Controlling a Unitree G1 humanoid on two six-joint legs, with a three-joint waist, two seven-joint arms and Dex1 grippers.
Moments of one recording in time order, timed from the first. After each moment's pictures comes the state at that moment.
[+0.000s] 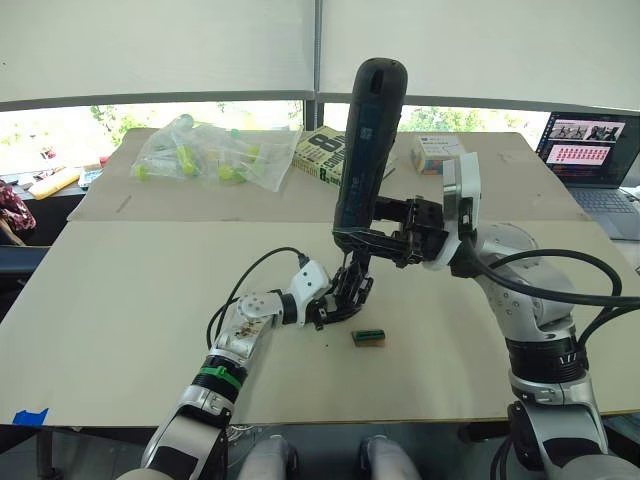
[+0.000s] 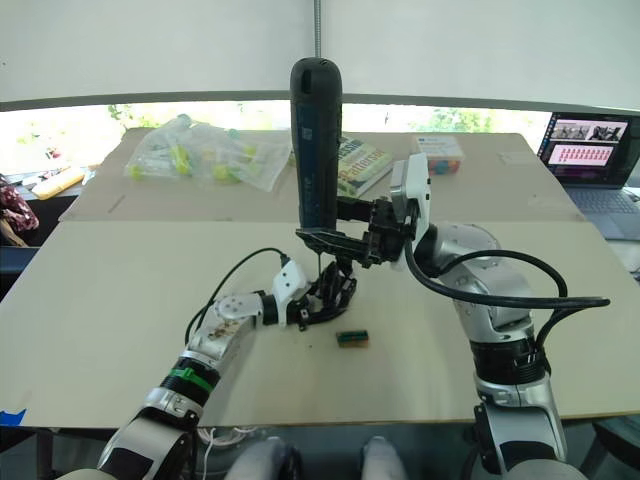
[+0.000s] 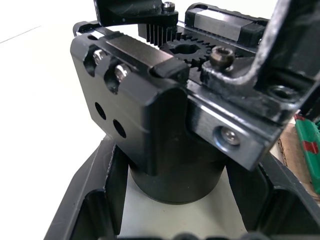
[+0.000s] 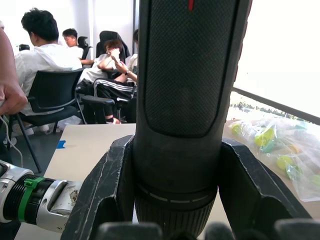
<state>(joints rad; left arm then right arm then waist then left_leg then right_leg) -0.56 0.18 -0.23 0.47 -0.08 0.03 -0.93 -0.66 -0.46 0.00 -0.20 0.63 0.44 1.00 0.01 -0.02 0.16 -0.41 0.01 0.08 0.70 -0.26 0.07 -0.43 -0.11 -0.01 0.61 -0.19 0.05</state>
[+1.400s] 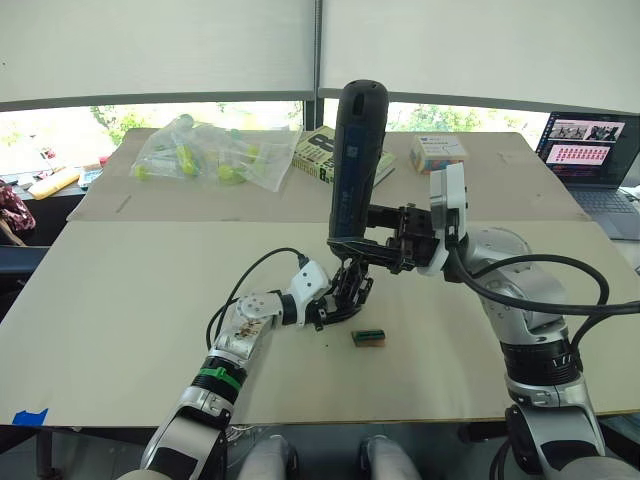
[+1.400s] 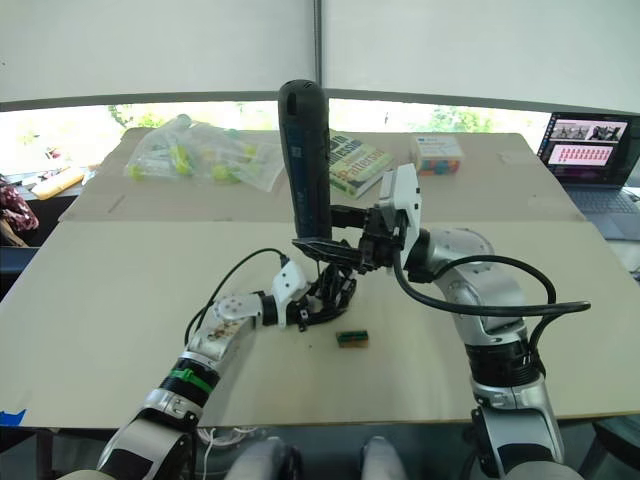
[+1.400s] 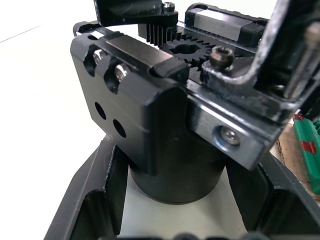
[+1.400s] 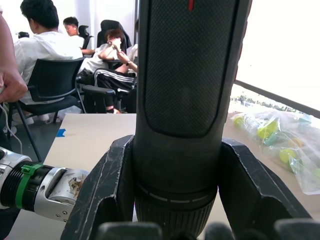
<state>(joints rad) -0.56 0.19 -0.23 0.46 -0.08 0.03 -0.93 -0.65 -0.45 0.03 -0.19 0.58 0.42 1.02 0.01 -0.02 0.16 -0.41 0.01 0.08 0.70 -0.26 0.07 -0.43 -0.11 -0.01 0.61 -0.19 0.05</state>
